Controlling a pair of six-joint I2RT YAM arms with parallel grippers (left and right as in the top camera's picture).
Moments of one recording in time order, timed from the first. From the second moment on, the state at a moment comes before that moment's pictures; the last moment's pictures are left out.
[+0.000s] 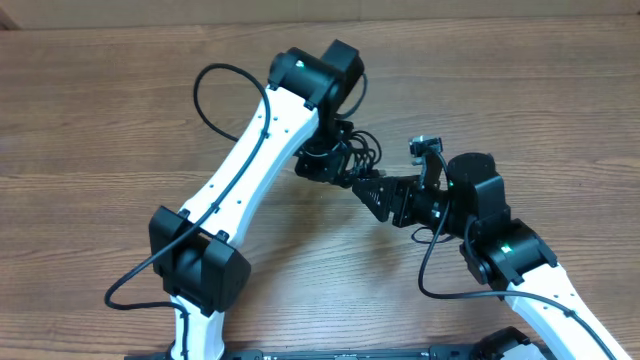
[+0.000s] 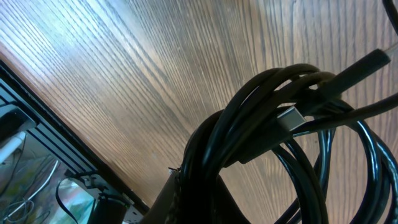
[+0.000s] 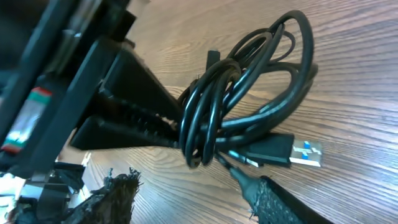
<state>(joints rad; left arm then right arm) -0.57 2.04 2.06 -1.58 0.25 -1.83 0.41 1.07 0.73 -0.22 -0.51 0.60</state>
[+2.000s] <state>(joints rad) -0.58 2.05 2.07 -1.57 0.37 -1.62 0.44 1.15 0.73 -0.26 -0.35 0.60</state>
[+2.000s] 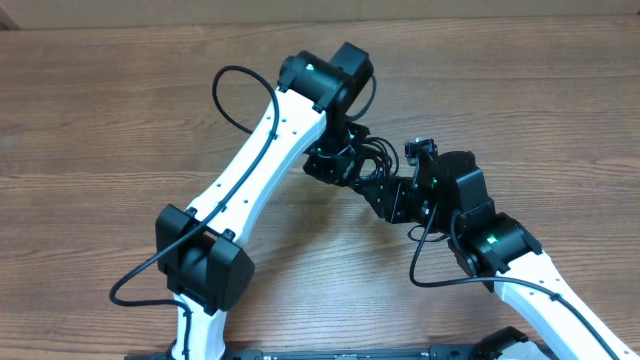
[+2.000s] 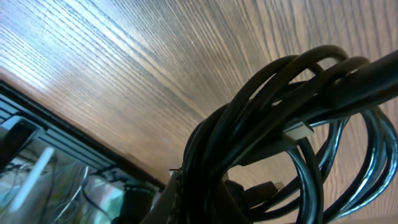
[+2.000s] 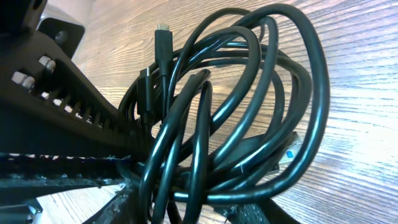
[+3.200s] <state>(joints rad) -0.47 2.06 2.07 -1.68 0.78 -1.21 0.43 1.15 0.74 -0.30 -0.01 0.59</state>
